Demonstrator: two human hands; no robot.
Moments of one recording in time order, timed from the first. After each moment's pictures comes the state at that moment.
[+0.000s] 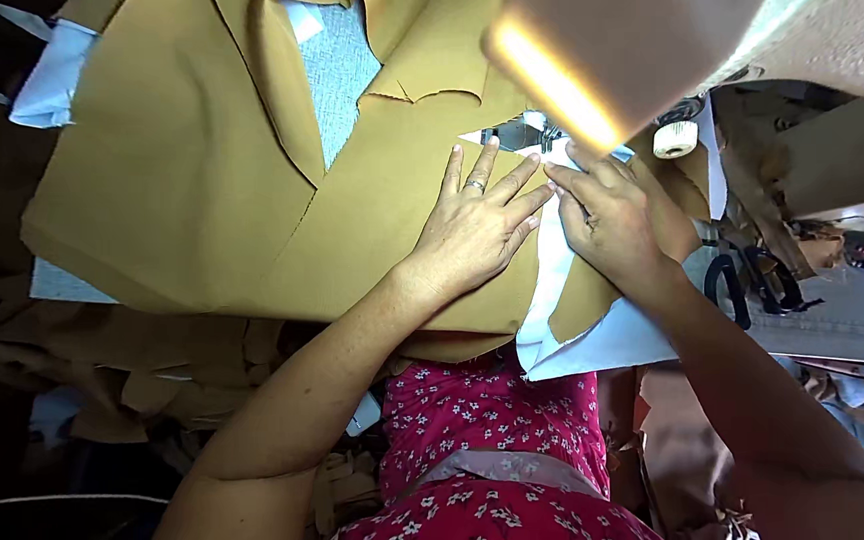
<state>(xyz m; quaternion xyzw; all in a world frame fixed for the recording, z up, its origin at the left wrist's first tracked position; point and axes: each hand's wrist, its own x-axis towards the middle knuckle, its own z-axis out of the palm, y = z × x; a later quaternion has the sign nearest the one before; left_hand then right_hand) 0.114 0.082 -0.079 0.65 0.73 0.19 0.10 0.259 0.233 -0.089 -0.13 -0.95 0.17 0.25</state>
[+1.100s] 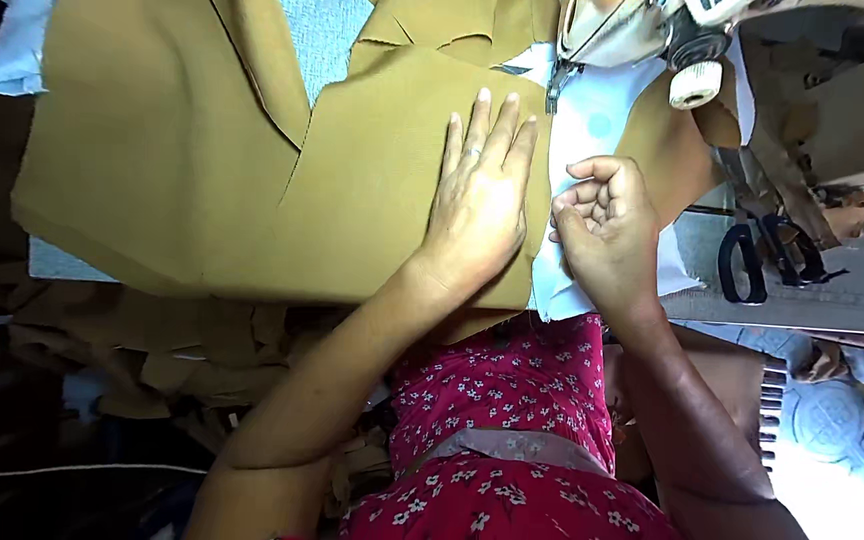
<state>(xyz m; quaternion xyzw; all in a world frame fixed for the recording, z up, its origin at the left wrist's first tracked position) 0.140 0.078 -0.060 0.55 0.79 0.25 0.08 0.288 0.151 -0.051 -0.30 -0.81 0.45 0.23</state>
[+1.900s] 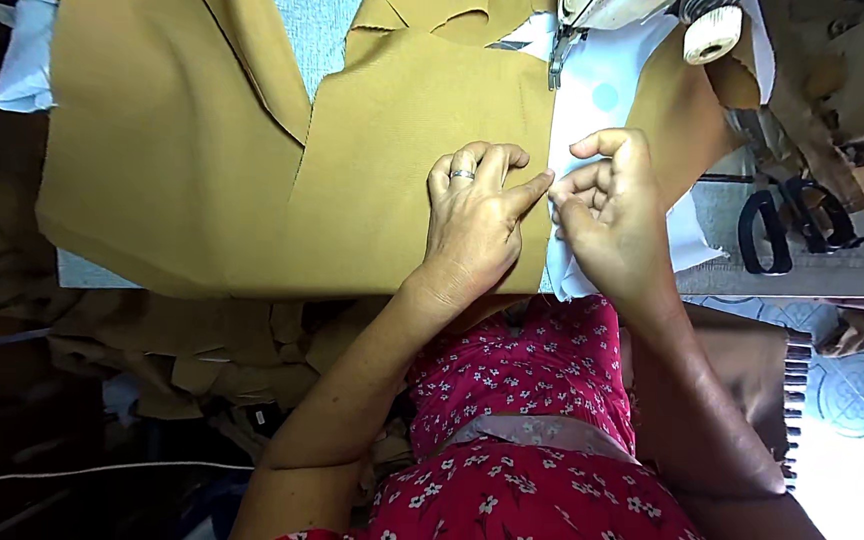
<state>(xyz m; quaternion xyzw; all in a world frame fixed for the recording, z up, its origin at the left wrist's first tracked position) 0.146 0.052 -0.077 0.57 0.76 0.29 0.08 0.277 0.142 -0.045 -0.32 -0.80 0.45 0.22</state>
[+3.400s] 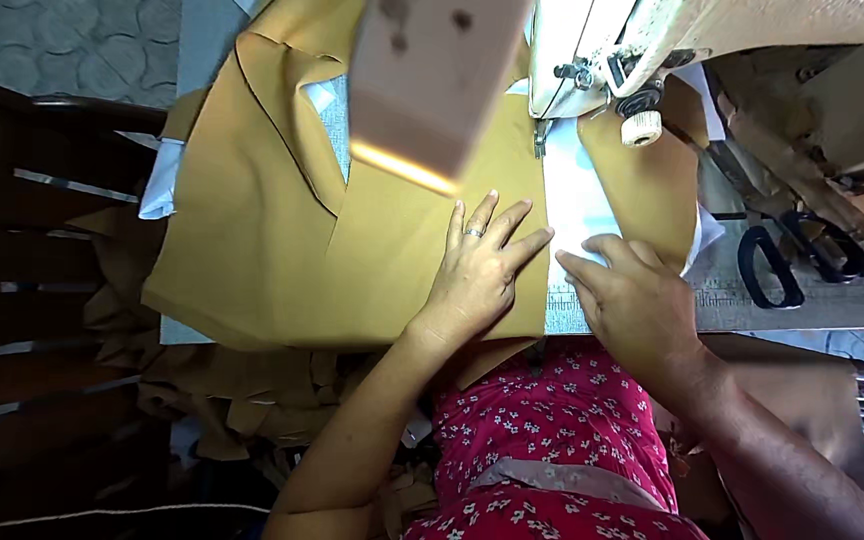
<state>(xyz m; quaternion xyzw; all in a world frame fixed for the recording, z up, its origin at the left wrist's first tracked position) 0.136 0.051 -0.074 0.65 0.72 0.22 0.09 0.309 0.147 -0.050 -0.27 -0.95 0.12 0.13</state>
